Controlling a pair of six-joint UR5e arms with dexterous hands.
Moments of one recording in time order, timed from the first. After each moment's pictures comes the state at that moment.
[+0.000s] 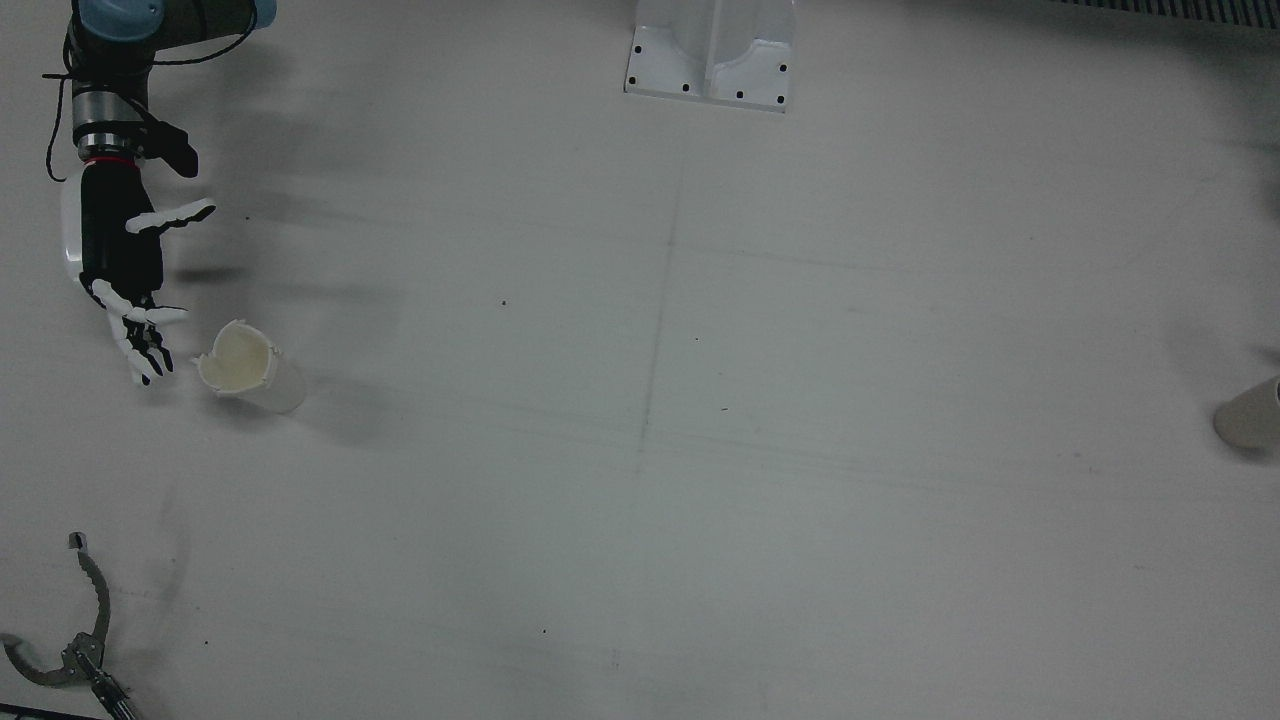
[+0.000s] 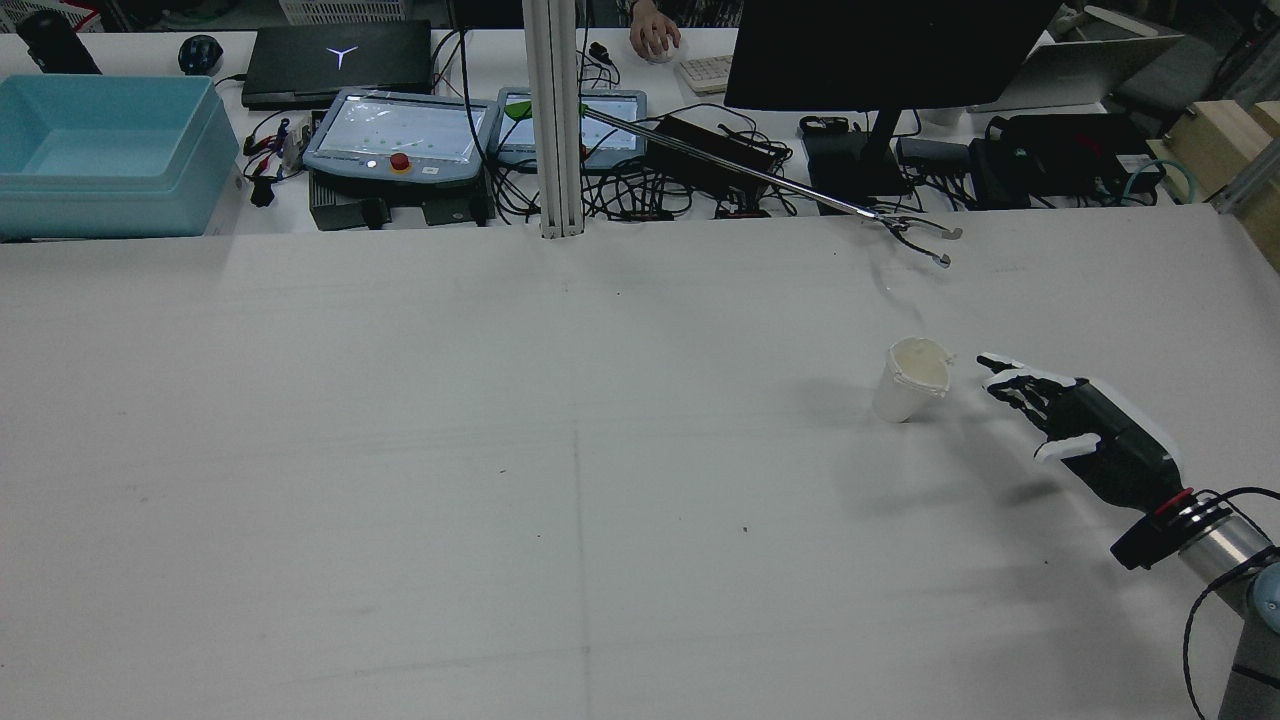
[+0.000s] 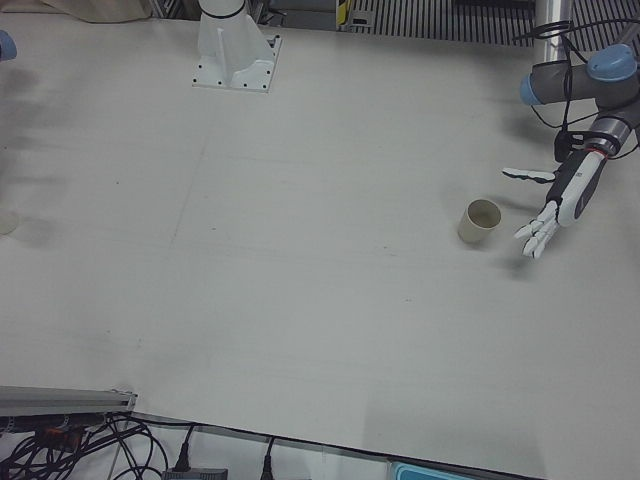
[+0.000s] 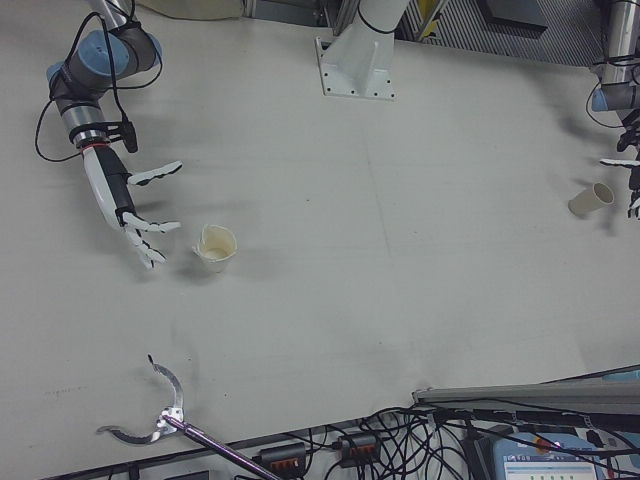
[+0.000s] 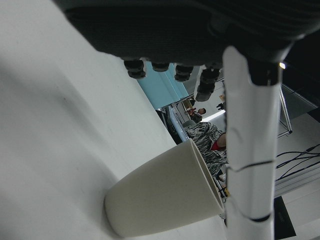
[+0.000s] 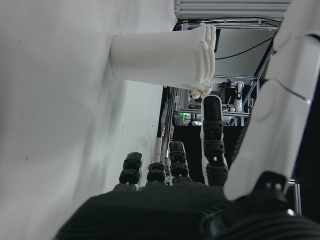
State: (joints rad) left arm -1.19 -1.25 -1.26 -0.85 1.66 0.54; right arm 0.68 -1.73 1.55 -2.78 -1.01 -0.19
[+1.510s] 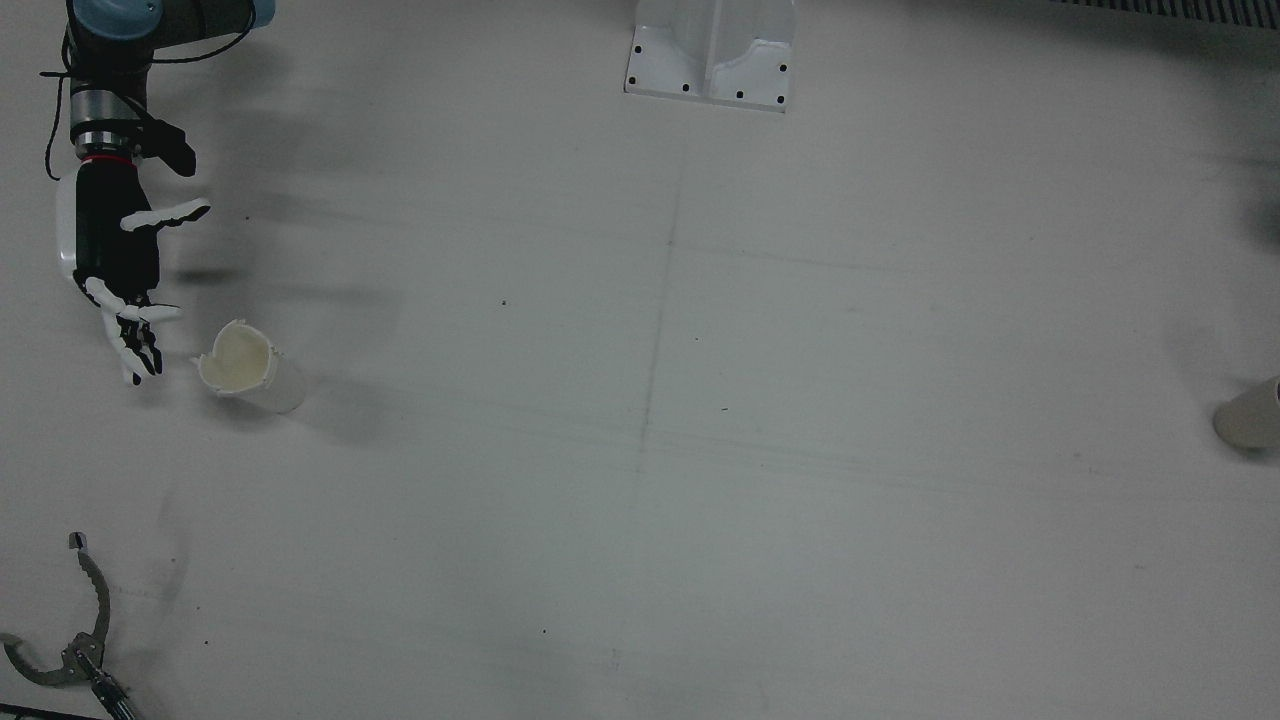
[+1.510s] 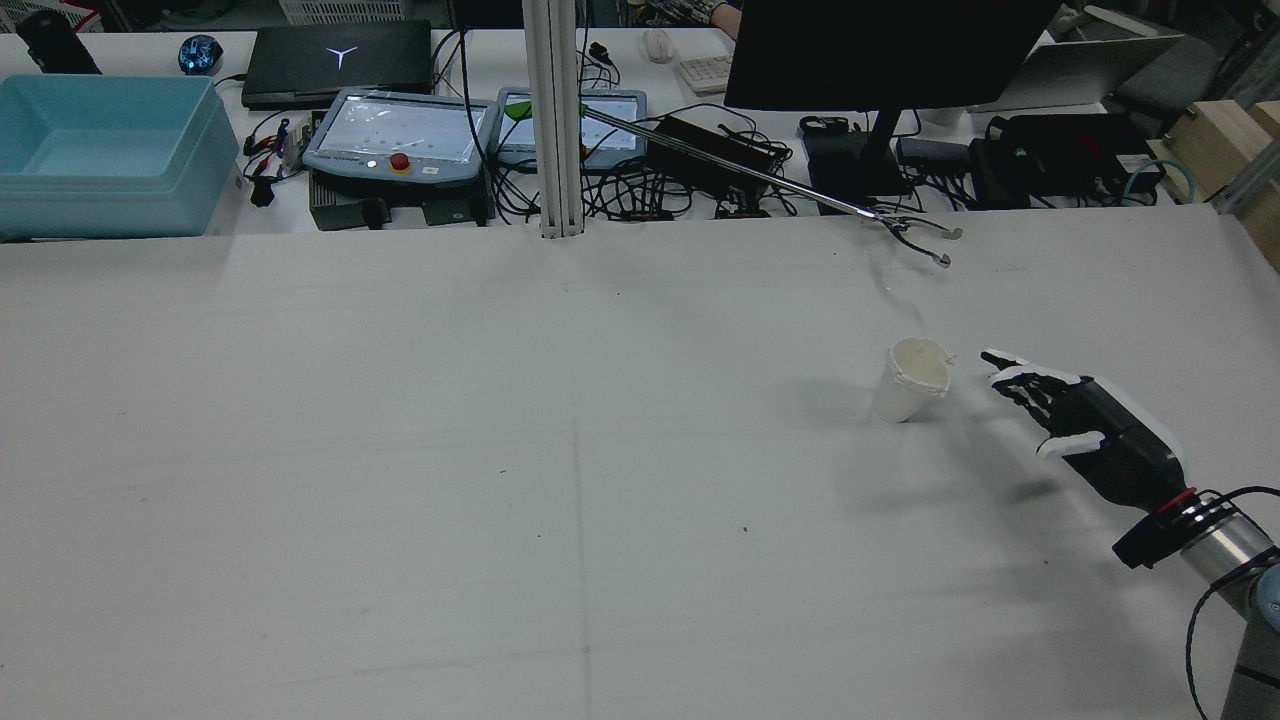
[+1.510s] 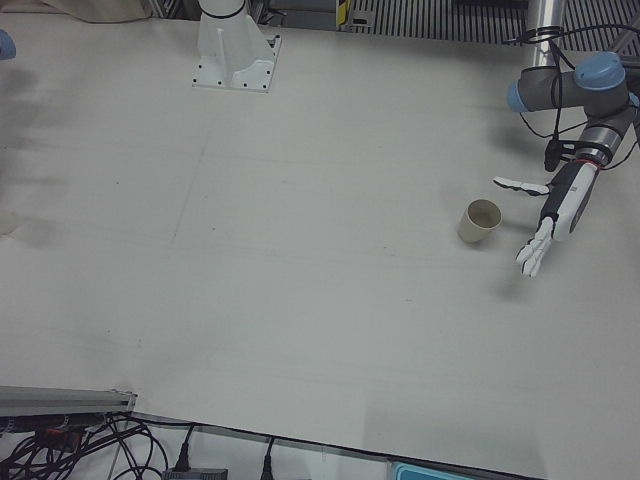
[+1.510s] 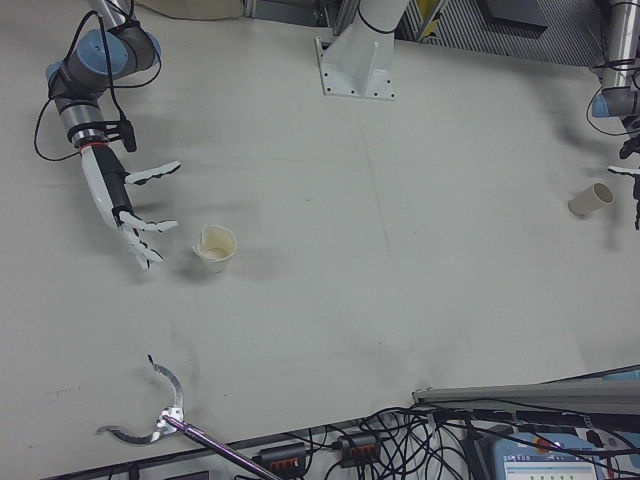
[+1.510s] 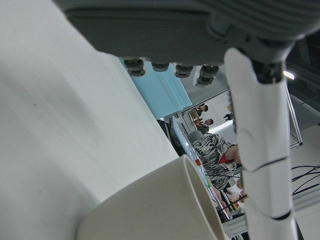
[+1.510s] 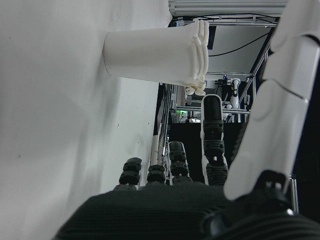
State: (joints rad) left arm -1.18 -1.29 -1.33 -0.70 1.61 0.53; right arm 0.68 -1.73 1.55 -2.77 -0.99 -0.17
